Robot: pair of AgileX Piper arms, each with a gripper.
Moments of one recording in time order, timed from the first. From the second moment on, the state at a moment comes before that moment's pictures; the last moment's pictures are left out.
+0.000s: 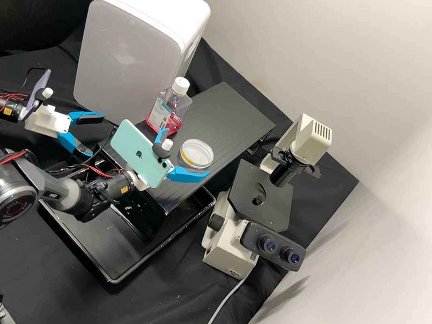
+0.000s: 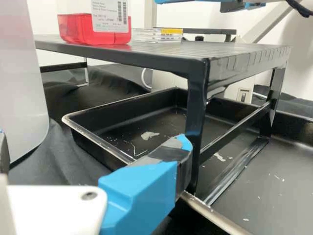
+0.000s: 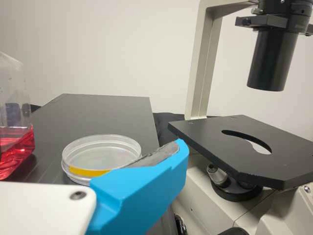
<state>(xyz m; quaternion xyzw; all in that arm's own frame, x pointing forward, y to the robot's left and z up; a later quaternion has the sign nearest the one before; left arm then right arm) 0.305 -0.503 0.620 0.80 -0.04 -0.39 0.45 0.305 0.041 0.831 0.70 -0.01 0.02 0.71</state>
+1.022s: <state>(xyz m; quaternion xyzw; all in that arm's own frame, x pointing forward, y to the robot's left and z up) 0.305 -0.503 0.620 0.80 -0.04 -0.39 0.45 0.294 0.015 0.819 0.69 -0.02 0.02 0.72</state>
